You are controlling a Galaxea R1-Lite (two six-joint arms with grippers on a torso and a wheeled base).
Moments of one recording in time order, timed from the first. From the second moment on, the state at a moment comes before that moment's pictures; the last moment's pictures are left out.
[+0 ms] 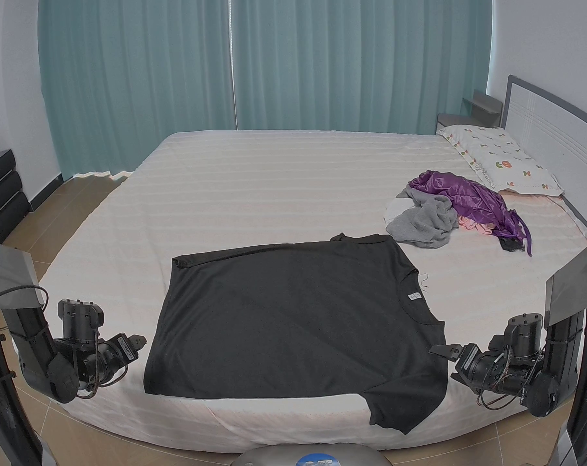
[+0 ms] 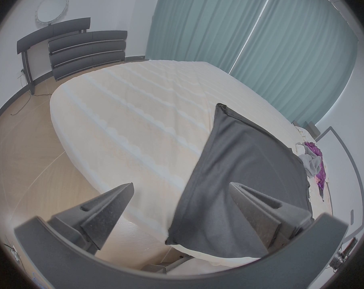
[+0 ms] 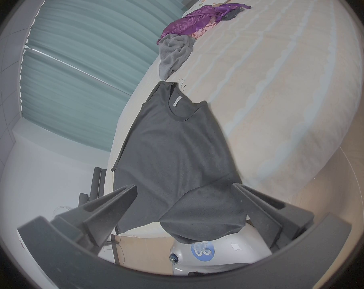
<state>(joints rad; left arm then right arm) 0.00 2.10 -0.26 -1.08 0.11 -0.58 0.17 2.28 -0.07 -1.55 0.23 0.89</state>
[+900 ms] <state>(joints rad) -0.04 2.10 -0.35 -1.07 0.06 -0.68 0.17 2.28 -0.07 -1.55 0.23 0.89</state>
